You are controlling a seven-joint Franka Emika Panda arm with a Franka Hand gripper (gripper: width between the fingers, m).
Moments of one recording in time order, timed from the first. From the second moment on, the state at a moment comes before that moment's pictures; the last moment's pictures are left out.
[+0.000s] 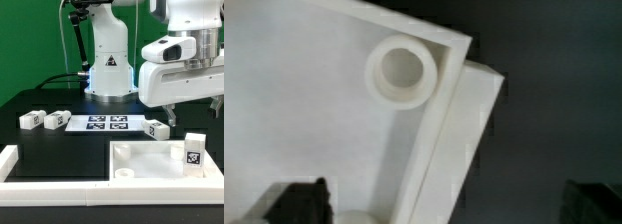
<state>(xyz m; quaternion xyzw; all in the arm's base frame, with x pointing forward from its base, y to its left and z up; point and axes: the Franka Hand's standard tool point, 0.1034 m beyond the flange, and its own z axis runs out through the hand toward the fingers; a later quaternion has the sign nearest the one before) 0.535 0.141 0.085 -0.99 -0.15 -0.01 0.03</state>
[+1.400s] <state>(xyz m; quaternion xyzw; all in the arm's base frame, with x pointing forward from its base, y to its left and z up) 0.435 0.126 0.030 -0.91 -0.20 0.36 -0.06</state>
